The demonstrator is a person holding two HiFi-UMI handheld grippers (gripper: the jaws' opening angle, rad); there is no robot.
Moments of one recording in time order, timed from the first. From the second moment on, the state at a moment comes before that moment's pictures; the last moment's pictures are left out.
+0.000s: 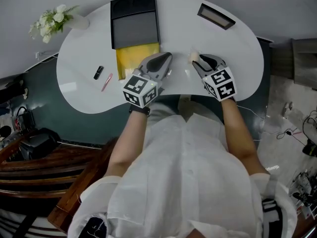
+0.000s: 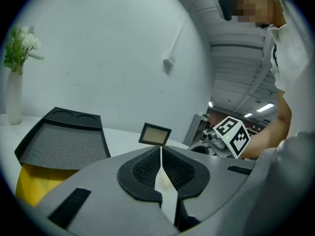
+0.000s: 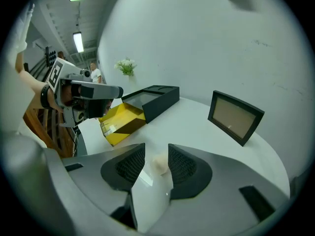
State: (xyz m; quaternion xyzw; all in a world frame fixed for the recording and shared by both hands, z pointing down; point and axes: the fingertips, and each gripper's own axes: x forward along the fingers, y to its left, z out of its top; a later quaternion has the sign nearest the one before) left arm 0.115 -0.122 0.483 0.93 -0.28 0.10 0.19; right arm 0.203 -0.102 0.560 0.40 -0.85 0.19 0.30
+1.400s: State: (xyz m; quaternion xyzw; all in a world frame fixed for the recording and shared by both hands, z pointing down) left arm 0.027 -0.141 0.469 0.93 -0.31 0.07 0.20; right arm 0.181 -0.128 0.569 0.44 -0.78 0.14 0.41
